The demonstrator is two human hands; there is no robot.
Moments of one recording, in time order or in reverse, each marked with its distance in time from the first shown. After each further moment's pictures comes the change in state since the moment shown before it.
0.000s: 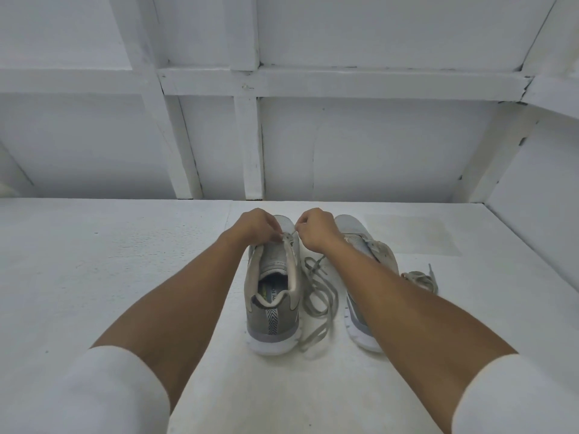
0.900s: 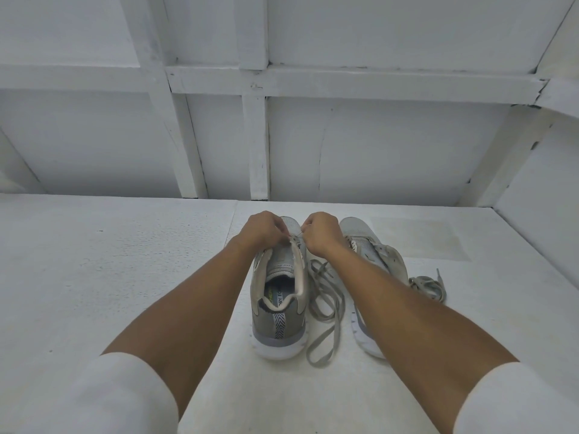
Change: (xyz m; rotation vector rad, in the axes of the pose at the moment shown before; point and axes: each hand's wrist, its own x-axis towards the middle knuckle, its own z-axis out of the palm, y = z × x) left_hand 0.006 -0.004 0.011 -0.046 0.072 -0.011; right_hand 0.014 0.006 0.018 -0.041 0.073 0.011
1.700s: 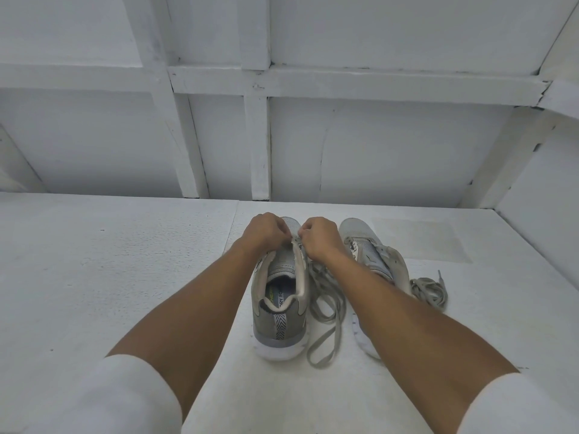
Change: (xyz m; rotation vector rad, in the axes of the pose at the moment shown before) left_hand 0.001 -0.001 0.005 -0.014 0.024 -0.017; right_hand -0.004 0.003 0.010 0.096 -0.008 0.017
